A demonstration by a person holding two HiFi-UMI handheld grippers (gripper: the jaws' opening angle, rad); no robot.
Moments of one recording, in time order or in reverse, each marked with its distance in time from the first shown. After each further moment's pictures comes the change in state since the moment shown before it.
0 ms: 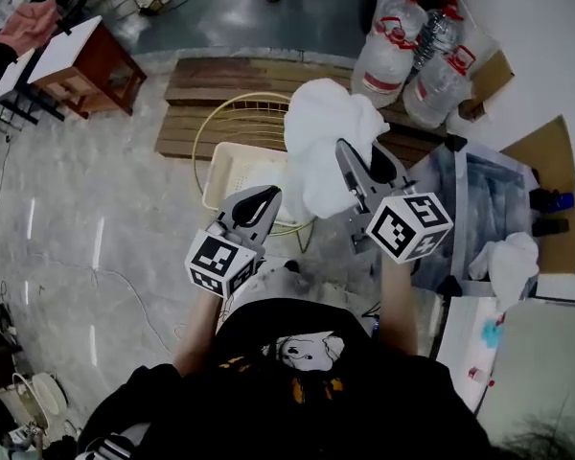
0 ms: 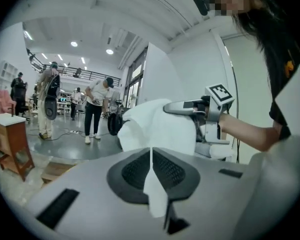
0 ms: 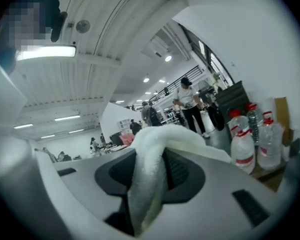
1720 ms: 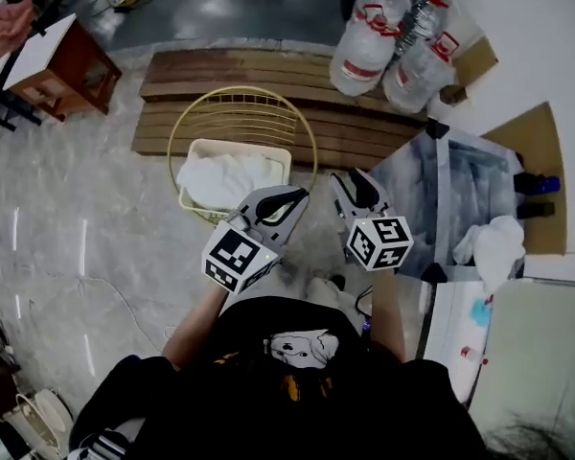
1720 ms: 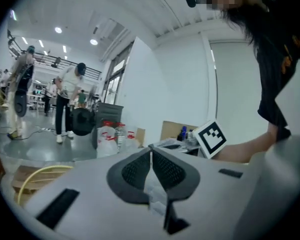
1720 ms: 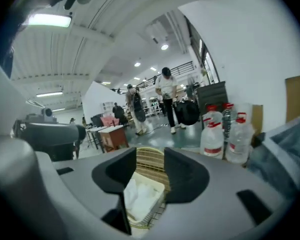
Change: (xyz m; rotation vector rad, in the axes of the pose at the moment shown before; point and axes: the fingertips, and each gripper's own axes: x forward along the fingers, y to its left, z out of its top) left arm 0.044 -0.061 0.010 0.027 0.021 -0.265; right arm -0.033 -0.064 -0.113 -0.103 0.167 -0.221
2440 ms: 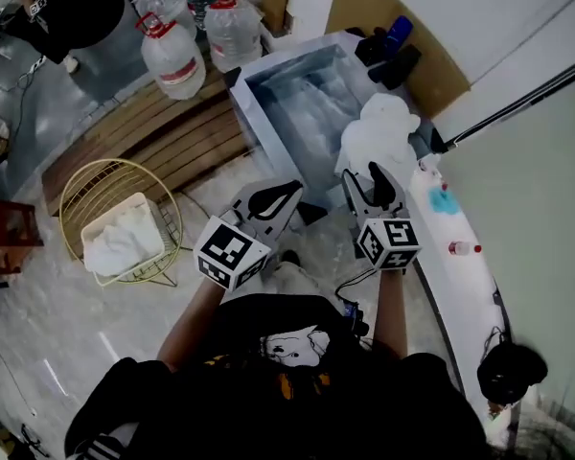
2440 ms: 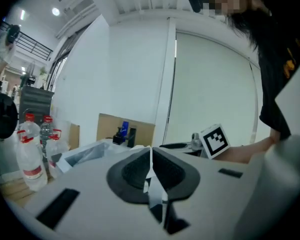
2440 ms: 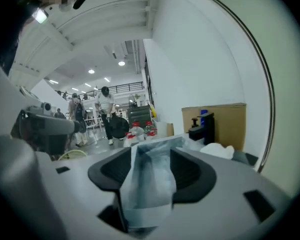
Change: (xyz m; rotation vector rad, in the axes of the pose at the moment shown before) left arm 0.244 -0.348 0.005 0.099 0.081 -0.568; right arm -0.405 -0.292 -0.056 0.111 -0.164 -0.663
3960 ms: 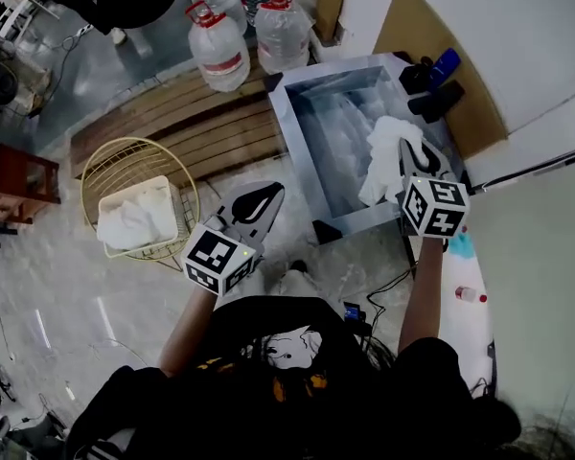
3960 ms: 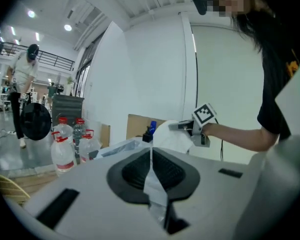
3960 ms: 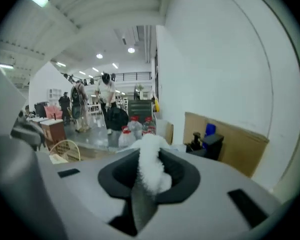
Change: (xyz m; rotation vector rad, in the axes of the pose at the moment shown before) left arm -0.034 0.058 -0.003 -0.033 0.016 0.313; right arm 0.084 -0.069 0.079 -0.157 0.109 0.025
